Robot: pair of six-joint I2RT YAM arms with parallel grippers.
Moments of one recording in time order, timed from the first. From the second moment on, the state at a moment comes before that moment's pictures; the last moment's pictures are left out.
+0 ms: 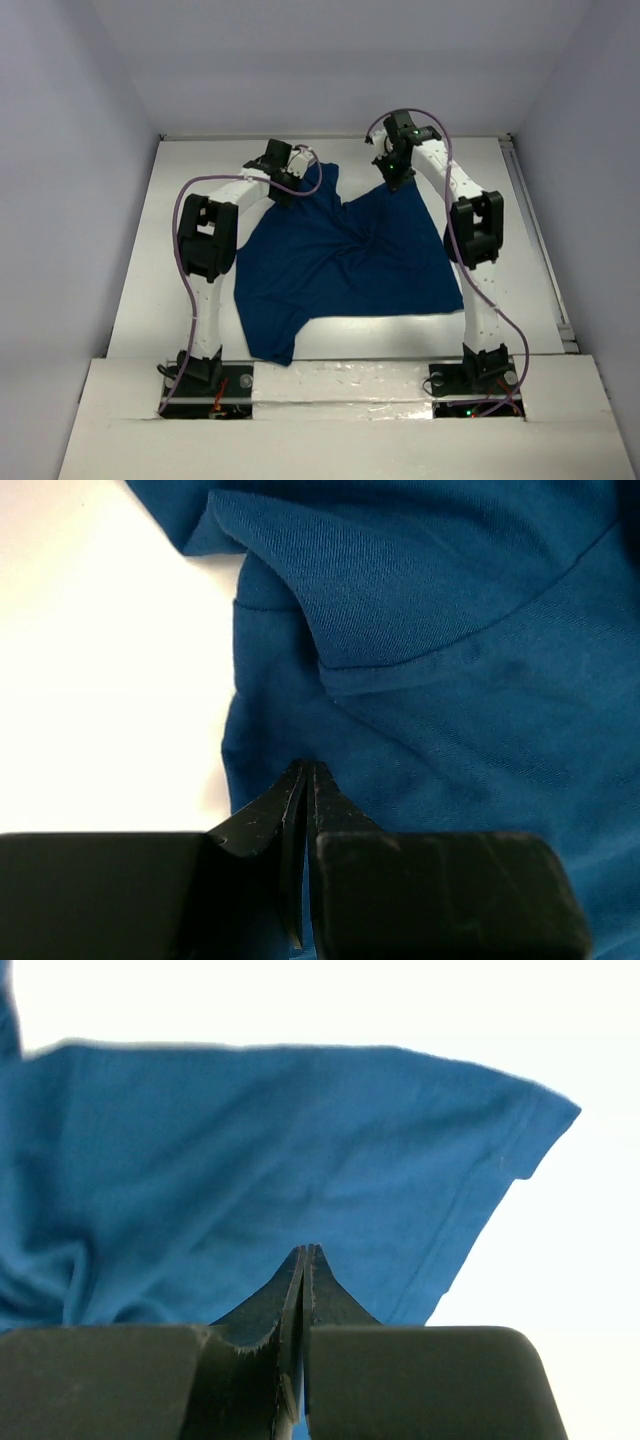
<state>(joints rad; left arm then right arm) -0.33 2.17 1.66 -0.46 0.10 0.24 0.30 2.30 2.16 -1.00 -0.05 -0.28</state>
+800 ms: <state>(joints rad) -0.33 2.26 1.76 -0.44 0.07 0.08 0.25 2.48 2.34 -1.21 -0.11 -0.22</state>
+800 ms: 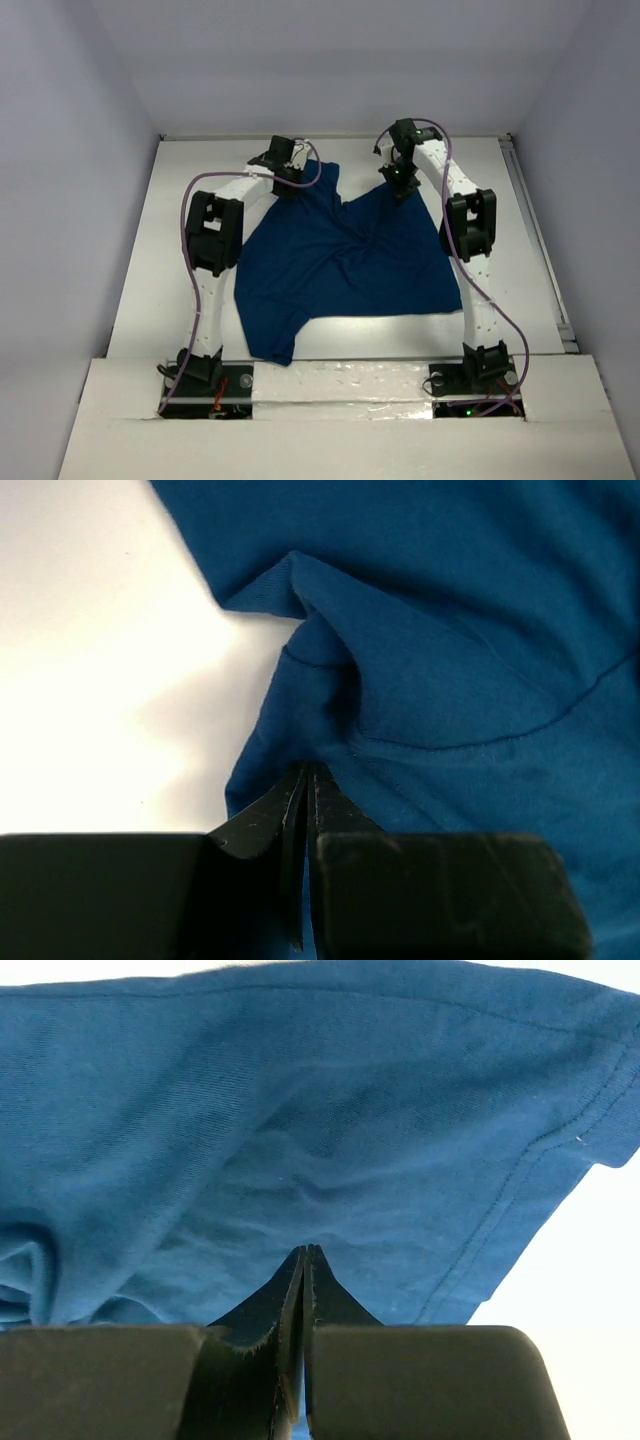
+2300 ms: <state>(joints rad) -0.12 2.40 2.03 -0.62 0.03 0.01 0.21 2.39 2.17 -0.94 -0.22 0.13</state>
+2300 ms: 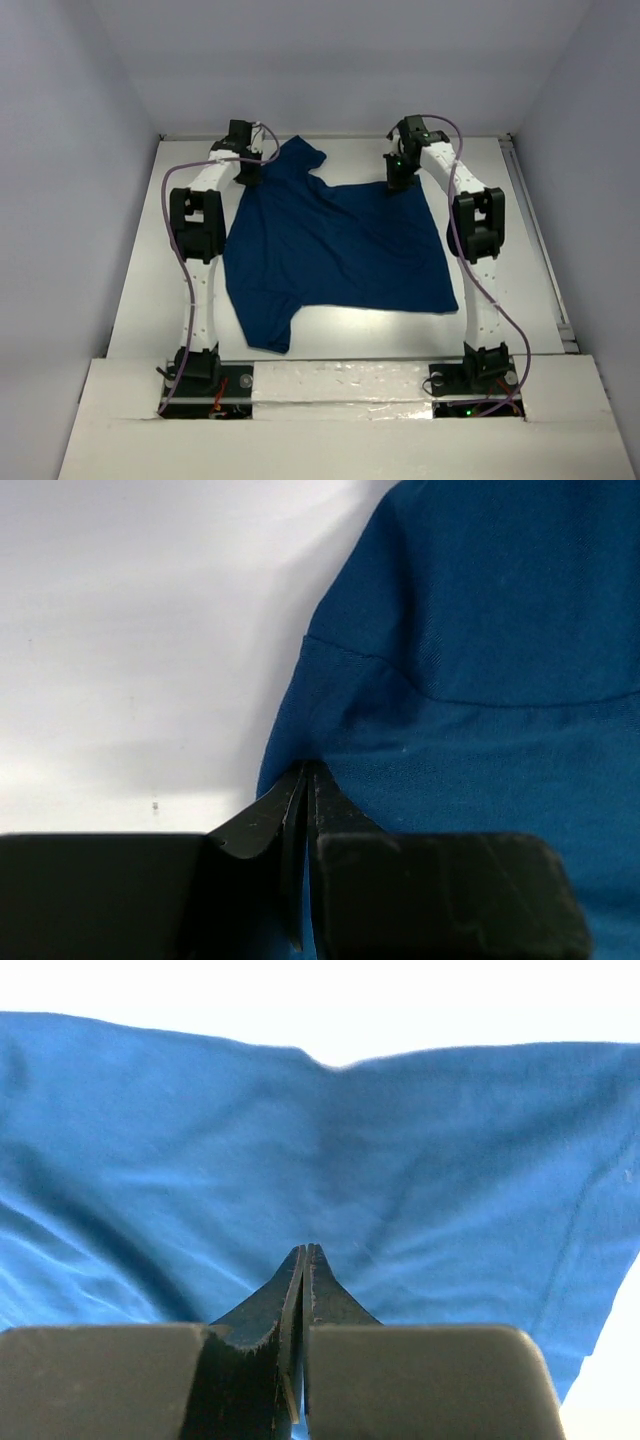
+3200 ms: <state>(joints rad) -0.07 2.36 1.97 -0.64 0.06 0.03 0.08 2.43 2.13 -0.89 -0.30 0.40</state>
